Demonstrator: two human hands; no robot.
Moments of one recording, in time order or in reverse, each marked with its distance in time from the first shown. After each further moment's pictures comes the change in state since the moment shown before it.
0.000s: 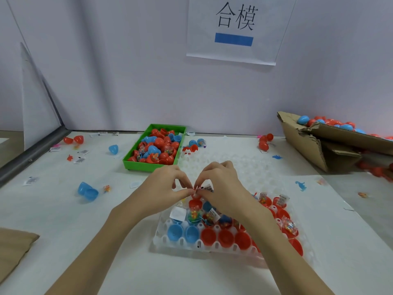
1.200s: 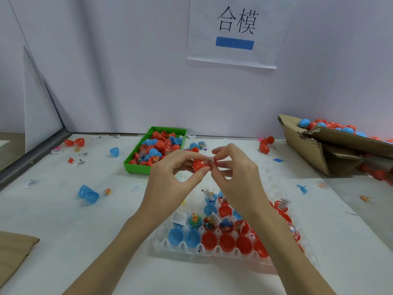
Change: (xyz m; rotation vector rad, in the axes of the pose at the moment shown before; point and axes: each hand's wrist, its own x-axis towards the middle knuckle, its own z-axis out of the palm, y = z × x) left_hand -0.007 0.042 0.004 -0.488 0.490 0.174; right_hand -0.005 0.005 -0.015 0.381 0.529 -0.134
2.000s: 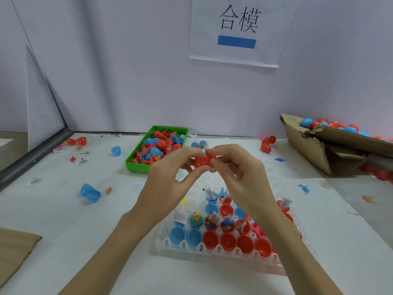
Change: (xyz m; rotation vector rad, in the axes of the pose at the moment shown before) left_hand 0.001 0.001 -0.009 0.194 -0.011 0.320; right_hand -0.003 -0.010 -0.015 0.370 -0.054 -0.057
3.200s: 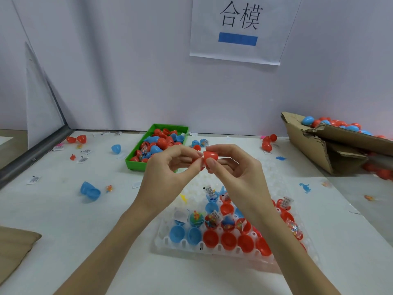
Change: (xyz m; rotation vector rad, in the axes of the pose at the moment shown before) left_hand 0.003 0.000 -0.001 -0.272 0.014 -0.426; right_hand -0.003 -0.005 0.009 0.247 0.034 0.195
